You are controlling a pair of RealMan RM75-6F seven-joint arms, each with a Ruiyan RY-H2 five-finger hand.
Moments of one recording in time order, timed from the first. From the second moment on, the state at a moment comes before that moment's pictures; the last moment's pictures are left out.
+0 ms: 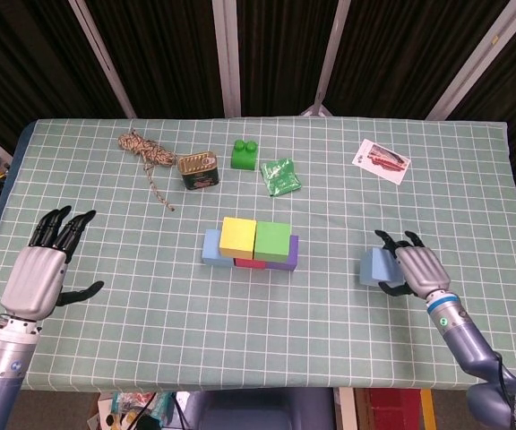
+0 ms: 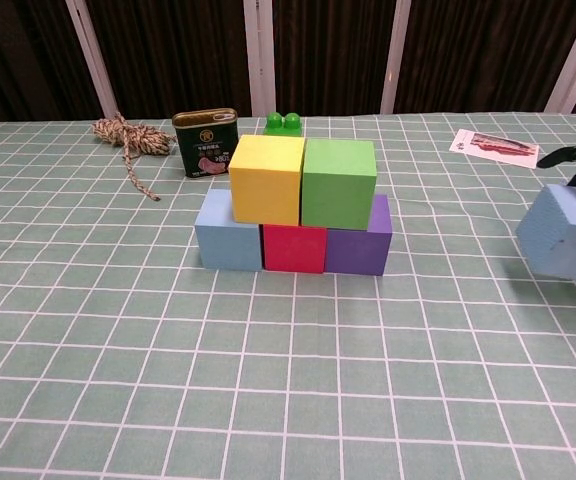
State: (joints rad) left arm -0.34 -1.06 -0.09 -2.10 1.41 1.47 0.35; right arm 0.54 -1.14 0.12 -1.67 -1.13 0.88 -0.07
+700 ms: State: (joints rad) left arm -0.32 -1.06 -0.10 -2.09 1.41 1.44 0.34; right arm 0.58 -1.24 0.11 -1.65 -1.04 0.89 -0.20
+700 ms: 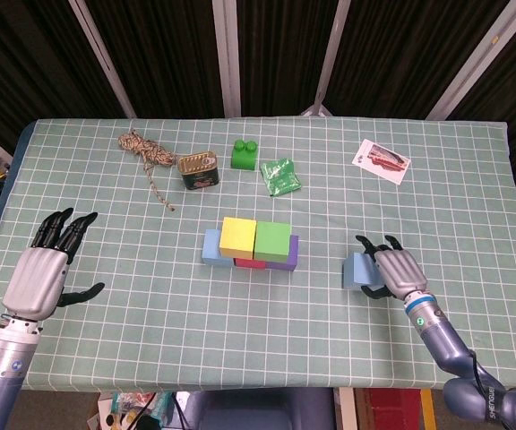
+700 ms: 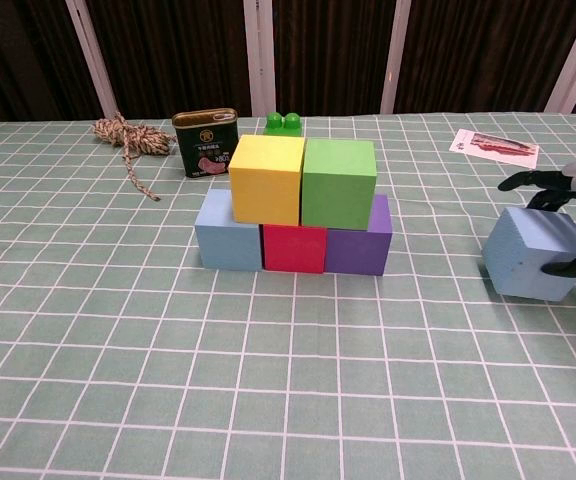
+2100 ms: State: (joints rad) left arm -0.31 -1.05 -0.11 -2.09 1.41 1.40 0.32; right arm 0.63 -1.24 0.16 -1.84 -0.62 1.00 -0.33
